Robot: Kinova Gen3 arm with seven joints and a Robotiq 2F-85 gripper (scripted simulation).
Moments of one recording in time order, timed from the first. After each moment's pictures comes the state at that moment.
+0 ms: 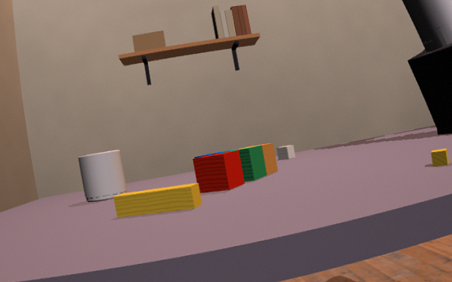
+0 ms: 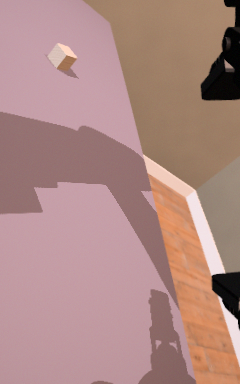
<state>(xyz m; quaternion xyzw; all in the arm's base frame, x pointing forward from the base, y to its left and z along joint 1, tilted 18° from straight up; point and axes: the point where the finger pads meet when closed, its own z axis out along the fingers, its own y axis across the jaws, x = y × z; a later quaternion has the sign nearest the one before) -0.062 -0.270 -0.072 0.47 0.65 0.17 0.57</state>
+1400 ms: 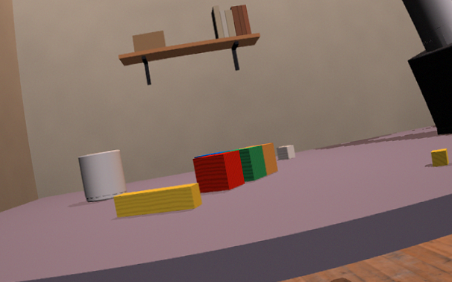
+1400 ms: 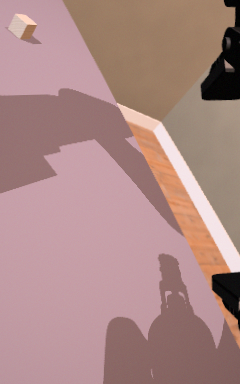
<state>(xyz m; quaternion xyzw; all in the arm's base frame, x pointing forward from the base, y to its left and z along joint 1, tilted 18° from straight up) -0.129 -0.239 -0.087 0.59 0.59 0.15 0.53</state>
